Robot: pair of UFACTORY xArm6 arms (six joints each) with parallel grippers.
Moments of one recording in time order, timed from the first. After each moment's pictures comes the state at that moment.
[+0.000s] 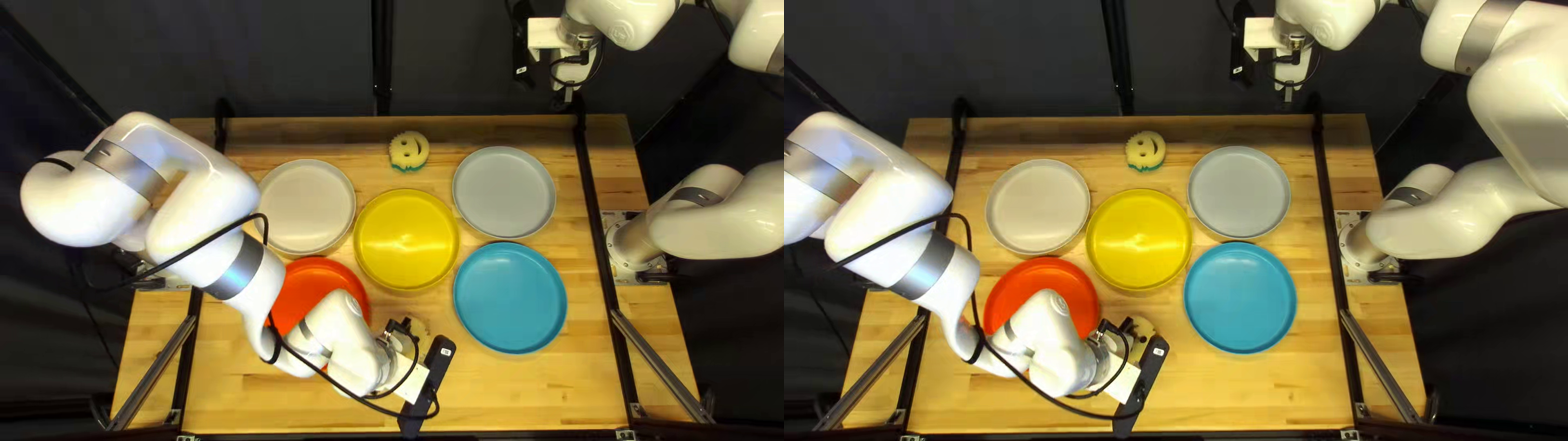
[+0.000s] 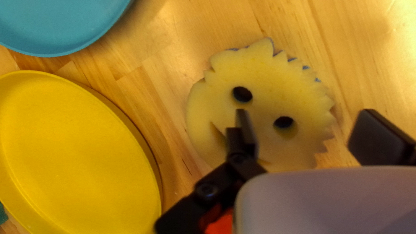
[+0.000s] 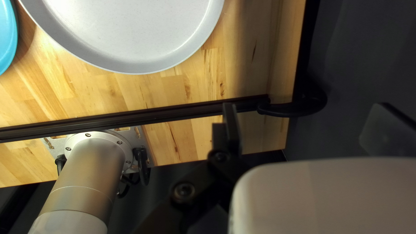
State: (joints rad) left arm -0.52 0.48 -1.20 0.49 0.61 -0.39; right arm -0.79 -0.41 -0.78 -0.16 1.24 -0.65
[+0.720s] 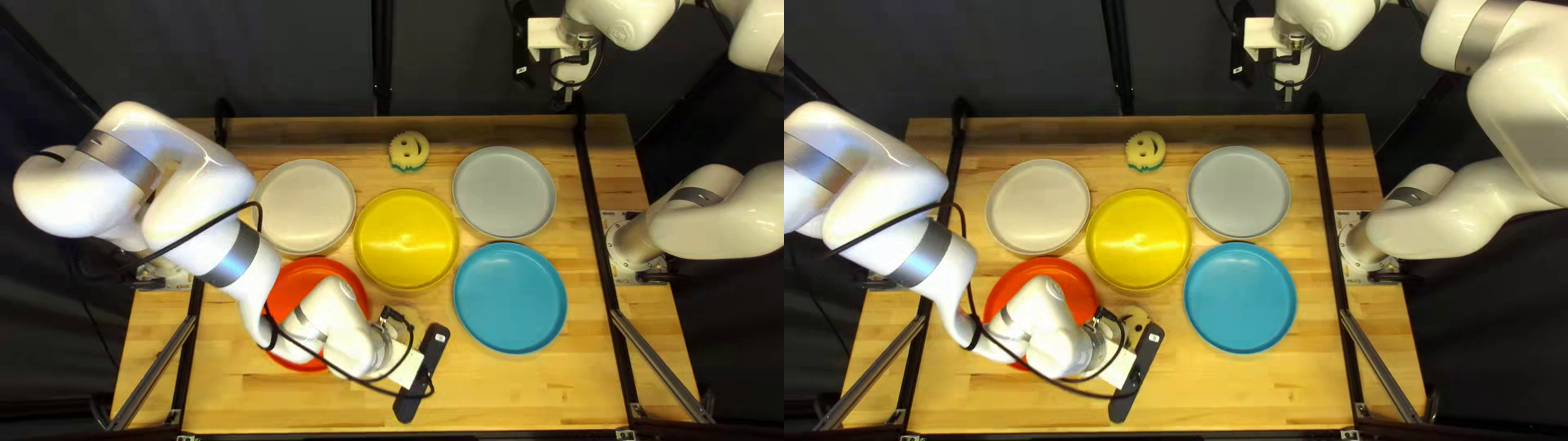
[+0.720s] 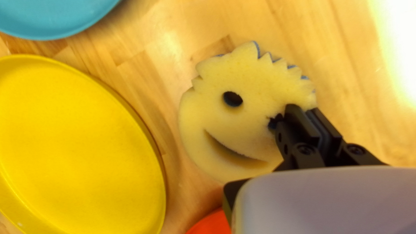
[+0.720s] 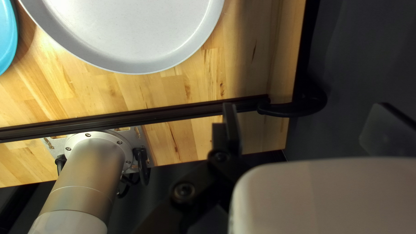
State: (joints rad) left arm -0.41 0.42 -1.00 0.44 0.42 -0.30; right arm -0.79 -0.41 -0.78 -0.16 1.24 -0.65
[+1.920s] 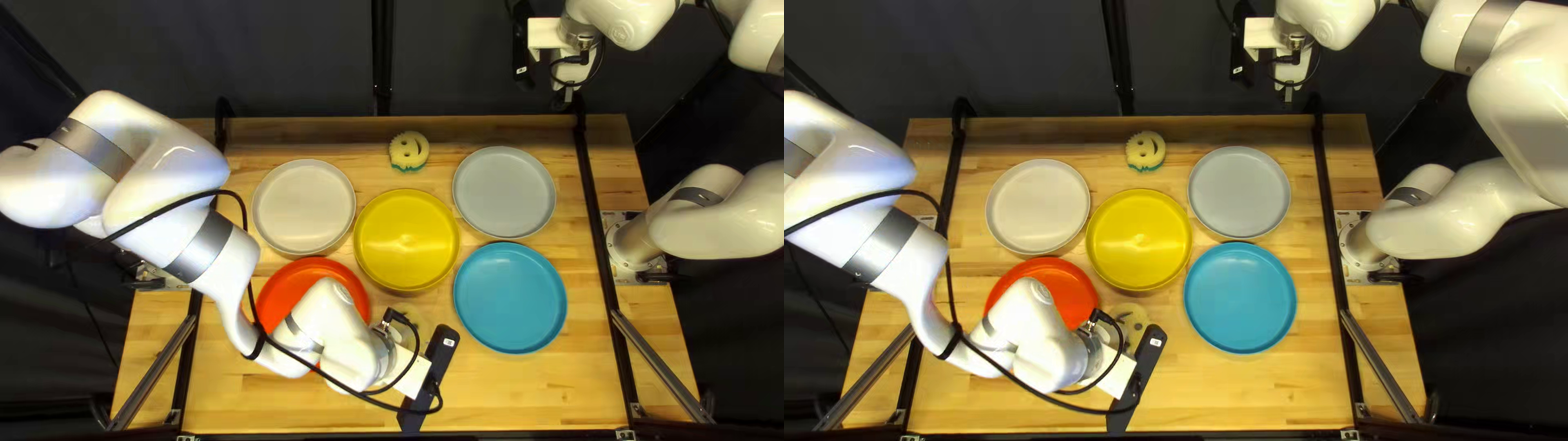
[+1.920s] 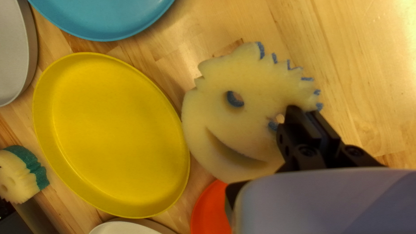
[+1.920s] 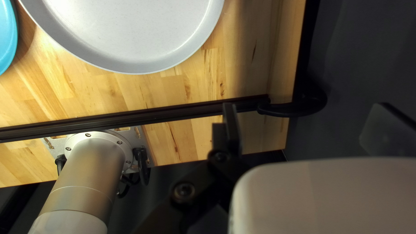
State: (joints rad) left arm -0.53 0.27 -1.09 0.42 0.79 -0.37; right arm -0.79 -0.41 -0.78 -0.16 1.24 -0.65
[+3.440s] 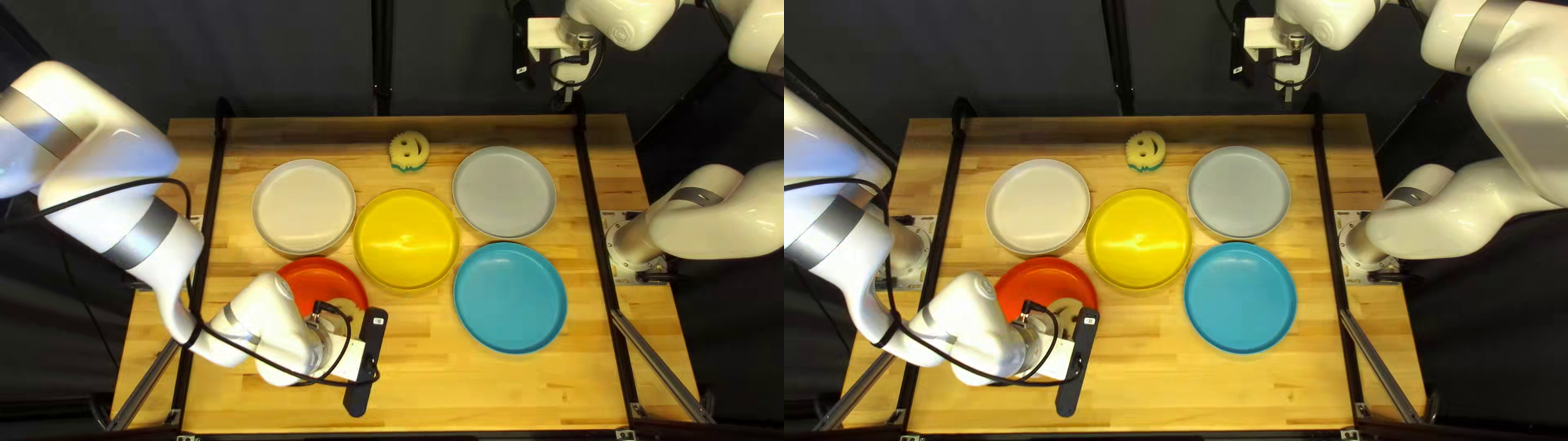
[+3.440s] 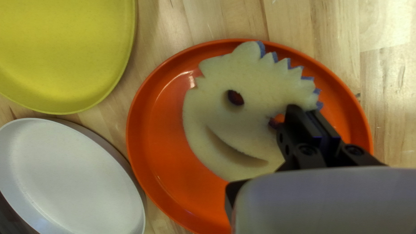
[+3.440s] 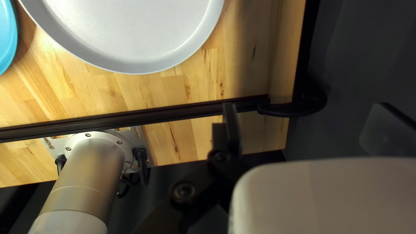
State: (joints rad) left arm -0.62 0.12 -0.83 0.33 0.74 -0.58; right arm -0.79 -0.41 -0.78 -0.16 1.24 -0.65
